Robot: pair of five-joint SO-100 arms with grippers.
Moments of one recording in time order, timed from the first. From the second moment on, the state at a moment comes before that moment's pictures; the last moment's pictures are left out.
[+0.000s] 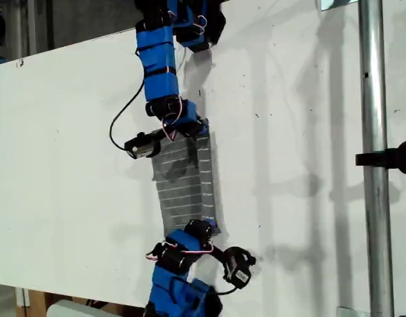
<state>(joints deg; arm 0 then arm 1) 9.3 93.6 84.6 92.5 -90.8 -0.6 84.9 85.8 87.5 54.1</state>
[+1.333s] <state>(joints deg) -18.8 114.9 124.8 70.5 -76.9 27.7 70.1 85.3 74.3 28.8</state>
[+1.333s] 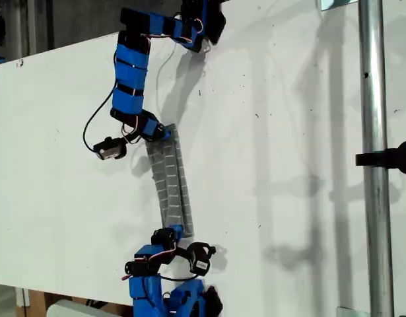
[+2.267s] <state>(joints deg) -16.3 181.7 151.3 83.0 -83.8 29.0 117.5 110.0 84.3 49.0</state>
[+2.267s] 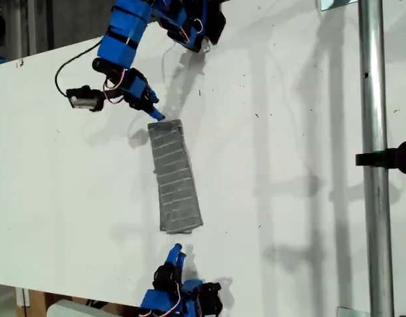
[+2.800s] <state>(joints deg) -6.0 199.0 166.3 79.7 -91.6 17.2 186.7 161.4 85.0 80.5</state>
